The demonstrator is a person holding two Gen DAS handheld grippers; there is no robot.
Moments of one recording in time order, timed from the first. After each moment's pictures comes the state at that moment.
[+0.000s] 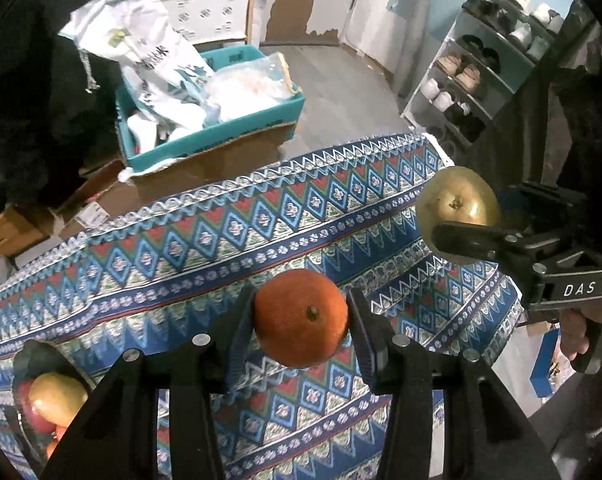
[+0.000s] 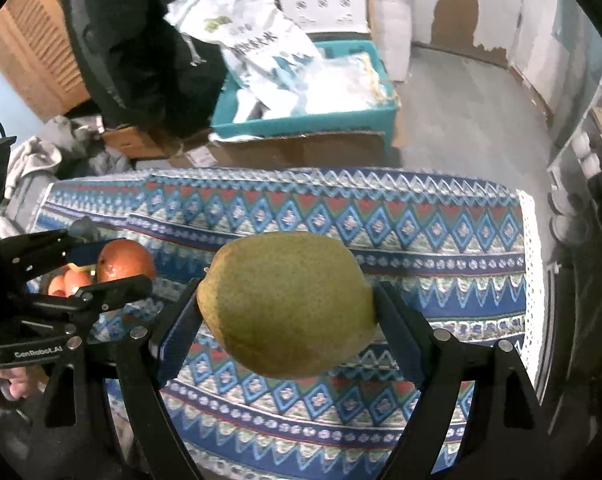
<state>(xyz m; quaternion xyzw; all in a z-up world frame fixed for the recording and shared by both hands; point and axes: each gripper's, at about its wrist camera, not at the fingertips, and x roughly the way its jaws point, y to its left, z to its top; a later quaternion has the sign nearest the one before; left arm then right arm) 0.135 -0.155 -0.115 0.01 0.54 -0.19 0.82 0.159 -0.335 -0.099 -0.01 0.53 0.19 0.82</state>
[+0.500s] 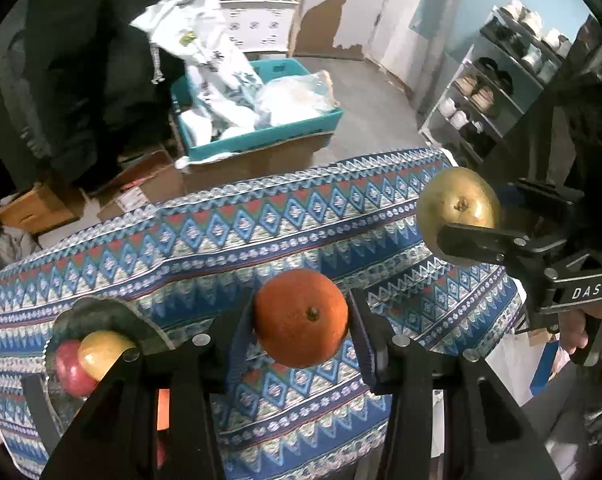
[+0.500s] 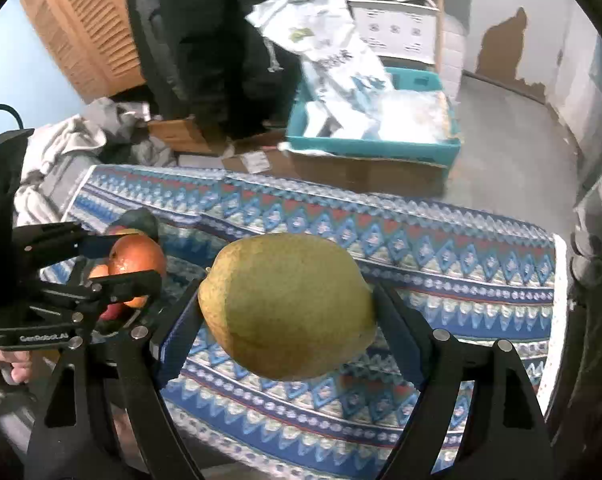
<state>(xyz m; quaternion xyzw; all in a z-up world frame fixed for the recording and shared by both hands) 0.100 -0.079 -0.081 -0.01 0.53 -0.16 0.84 0.137 -0.257 -0.067 -0.03 0.51 0.26 0.82</state>
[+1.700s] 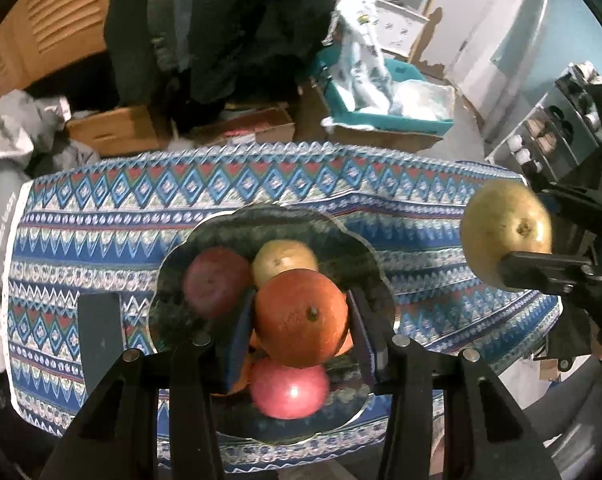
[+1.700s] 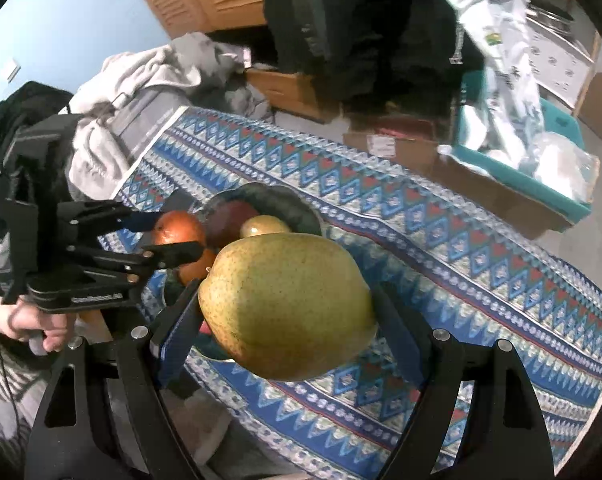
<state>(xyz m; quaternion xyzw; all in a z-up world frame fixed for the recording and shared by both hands) 0.045 0.116 -0.116 -0.07 0.55 -0.05 0.83 0.109 -0.055 -0.078 -0.09 0.54 0.39 0.74</state>
